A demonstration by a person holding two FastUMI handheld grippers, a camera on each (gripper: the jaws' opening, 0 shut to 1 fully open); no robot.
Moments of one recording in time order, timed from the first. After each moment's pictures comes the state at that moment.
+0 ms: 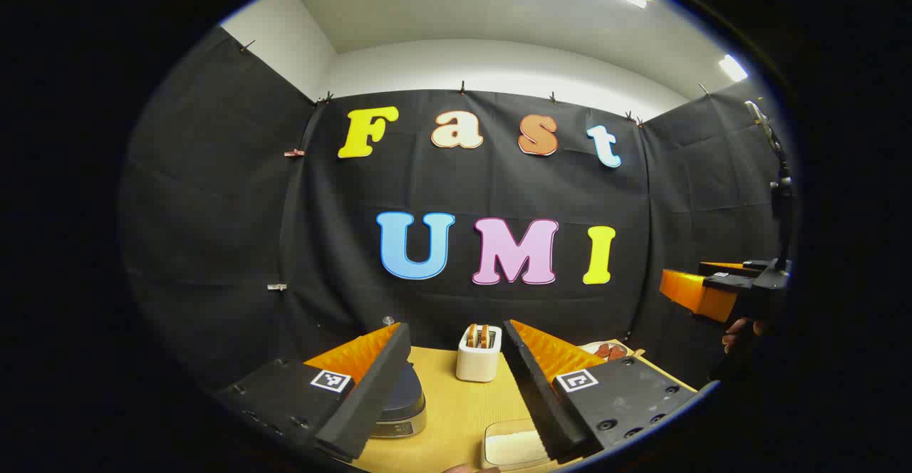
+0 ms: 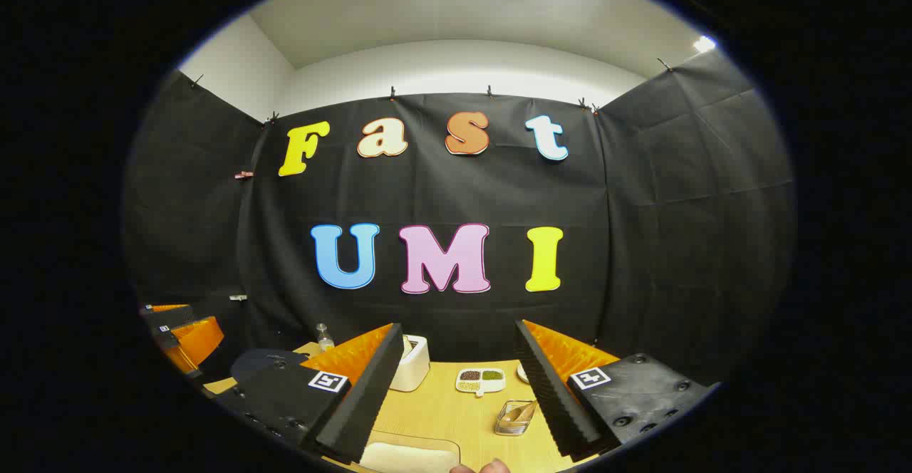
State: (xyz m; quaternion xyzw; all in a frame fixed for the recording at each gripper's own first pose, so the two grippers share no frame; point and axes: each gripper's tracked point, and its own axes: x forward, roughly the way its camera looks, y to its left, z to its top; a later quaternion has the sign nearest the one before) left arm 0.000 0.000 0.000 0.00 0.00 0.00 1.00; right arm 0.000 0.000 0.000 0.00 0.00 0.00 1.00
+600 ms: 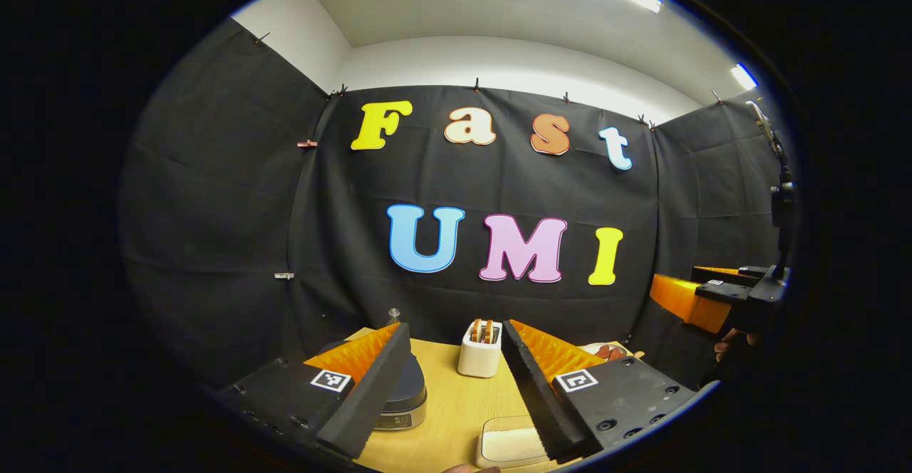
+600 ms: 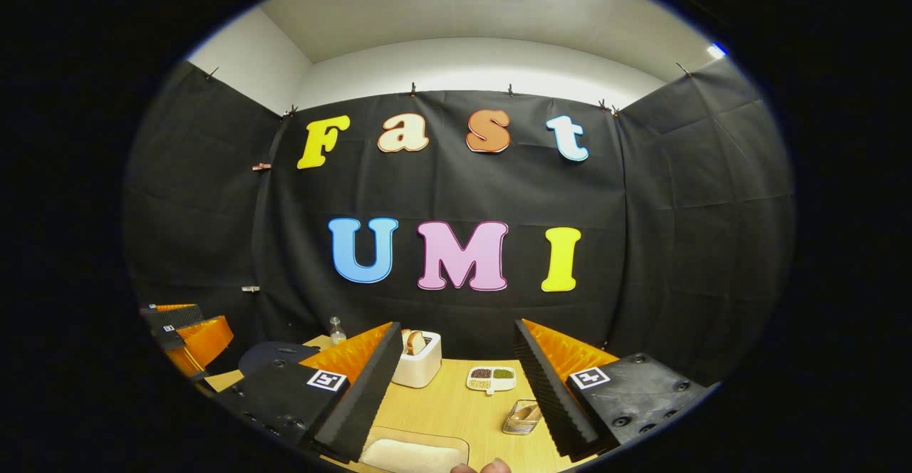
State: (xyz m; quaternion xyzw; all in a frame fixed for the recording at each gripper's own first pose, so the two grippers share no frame) left arm -0.010 0.001 -0.003 -0.01 0.00 0.01 1.00; right arm -0.003 0.023 -0.001 -0.02 0.00 0.03 1.00
